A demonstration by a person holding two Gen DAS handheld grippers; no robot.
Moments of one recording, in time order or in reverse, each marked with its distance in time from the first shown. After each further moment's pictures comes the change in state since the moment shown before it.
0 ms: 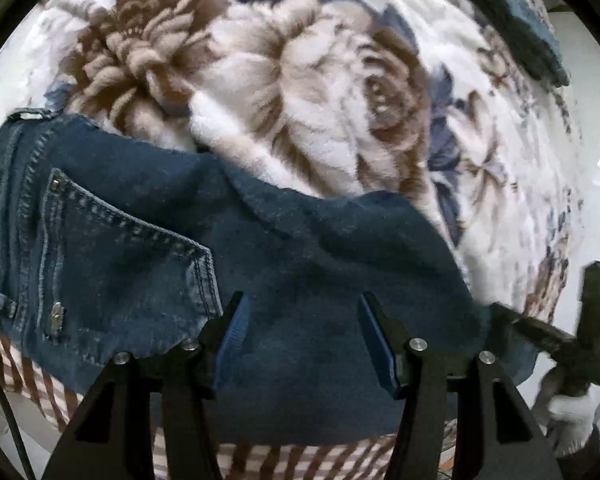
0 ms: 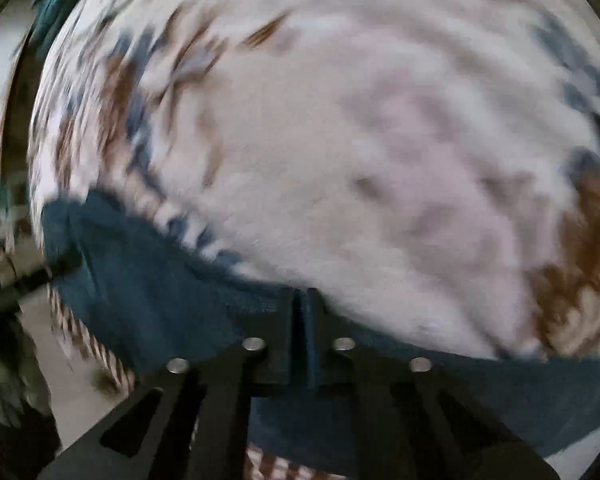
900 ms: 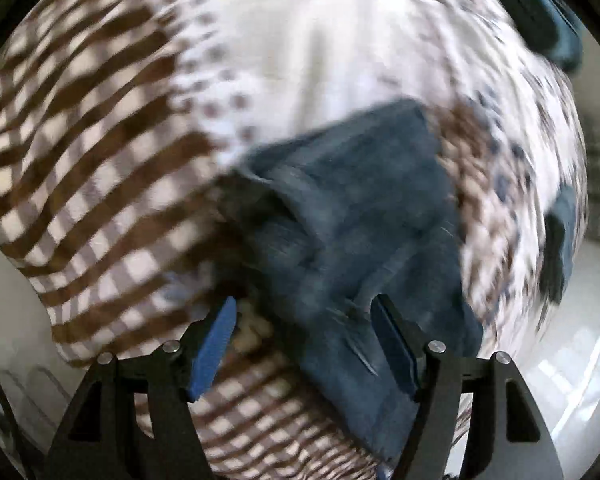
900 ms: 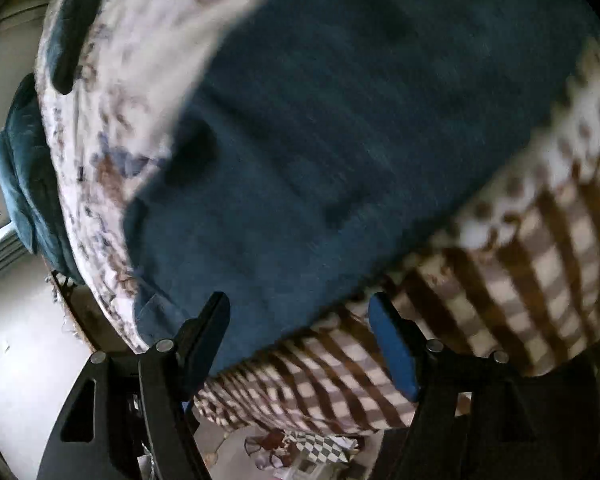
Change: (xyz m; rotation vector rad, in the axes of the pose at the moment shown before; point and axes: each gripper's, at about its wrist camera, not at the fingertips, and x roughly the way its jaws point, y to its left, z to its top) left arm -0.054 0.234 -0.073 -0.687 -0.189 -0.193; right arm 0.043 0.015 -0.205 0.852 -0.129 0.428
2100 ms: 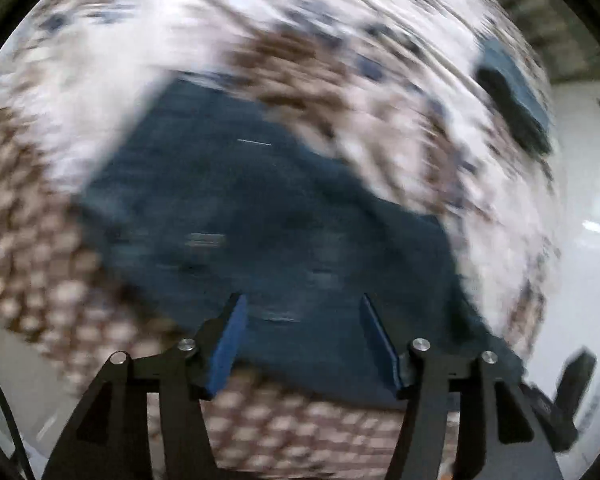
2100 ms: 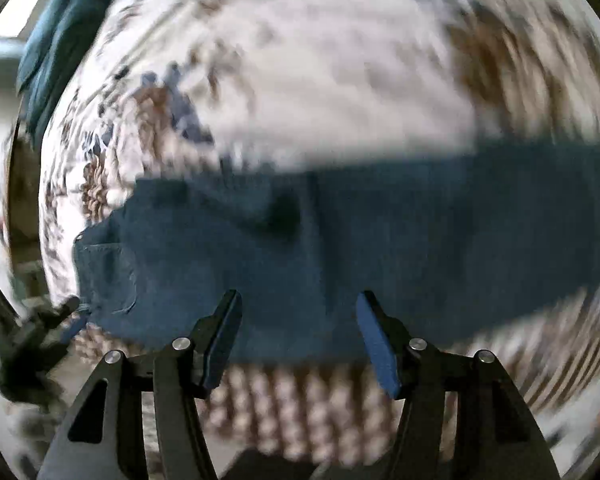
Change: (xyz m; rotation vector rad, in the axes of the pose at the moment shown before) left arm 0.001 -0.130 -0.089 0.560 0.039 0.034; right arm -0.044 0.111 0.026 -0.673 -0.082 -0.280
